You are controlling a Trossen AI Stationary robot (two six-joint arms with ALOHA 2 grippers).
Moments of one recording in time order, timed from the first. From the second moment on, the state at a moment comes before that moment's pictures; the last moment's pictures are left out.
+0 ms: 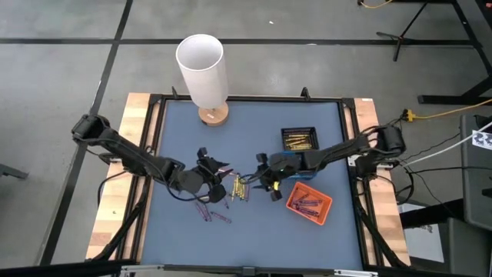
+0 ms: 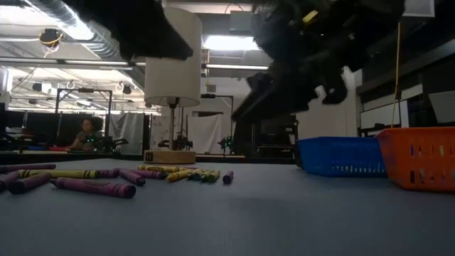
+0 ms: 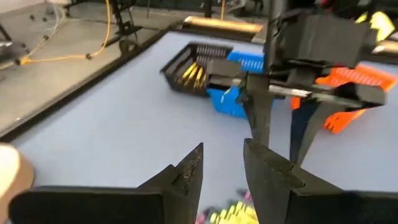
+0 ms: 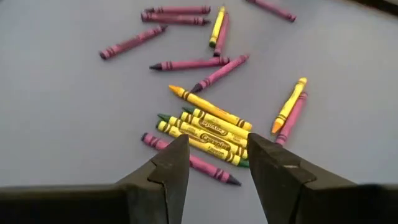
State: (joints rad) left arm -0.39 1.36 0.72 0.12 -0.80 -0.40; right arm 0.11 1.73 0.85 0.26 -0.15 -0.30
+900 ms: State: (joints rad) left arm -0.40 1.36 0.69 0.18 -0.80 -0.46; right arm 0.10 1.97 1.02 0.12 -0.19 -0.45
